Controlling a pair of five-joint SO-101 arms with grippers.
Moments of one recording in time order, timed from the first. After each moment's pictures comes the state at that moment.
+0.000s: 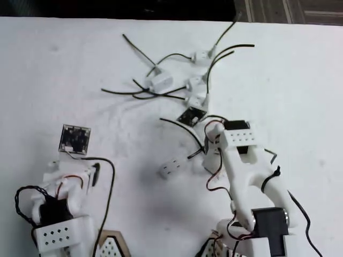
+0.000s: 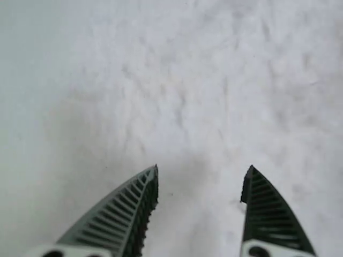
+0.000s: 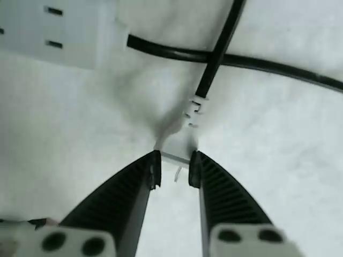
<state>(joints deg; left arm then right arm) -20.4 -88.5 86.9 63.3 -23.0 -9.3 -11.6 42.6 69.8 44.9</state>
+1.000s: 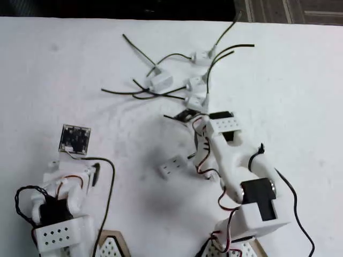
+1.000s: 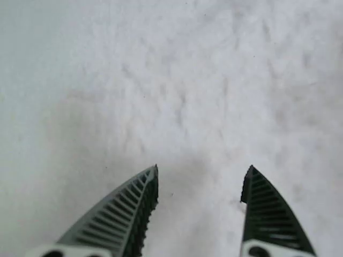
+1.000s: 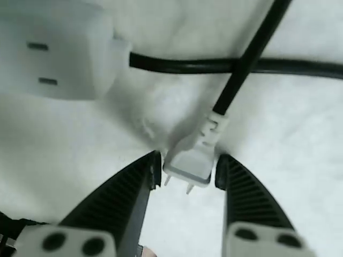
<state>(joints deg) -20.4 -88.5 86.9 63.3 -23.0 -13.5 4.0 32.9 73.6 31.9</state>
